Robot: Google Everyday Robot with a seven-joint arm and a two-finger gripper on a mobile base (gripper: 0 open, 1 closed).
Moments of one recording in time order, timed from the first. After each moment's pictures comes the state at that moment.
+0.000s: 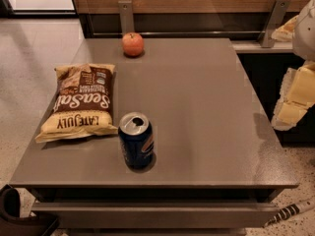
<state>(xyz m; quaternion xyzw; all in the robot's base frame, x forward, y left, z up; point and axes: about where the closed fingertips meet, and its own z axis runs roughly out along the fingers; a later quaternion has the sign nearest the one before) 0.438 -0.214 0.986 -0.60 0.78 -0.05 0.17</state>
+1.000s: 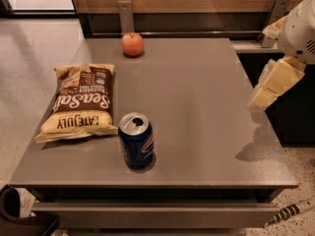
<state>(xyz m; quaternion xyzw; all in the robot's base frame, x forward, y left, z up) 0.489 -0.204 0.970 -0.56 0.79 0.00 0.26</state>
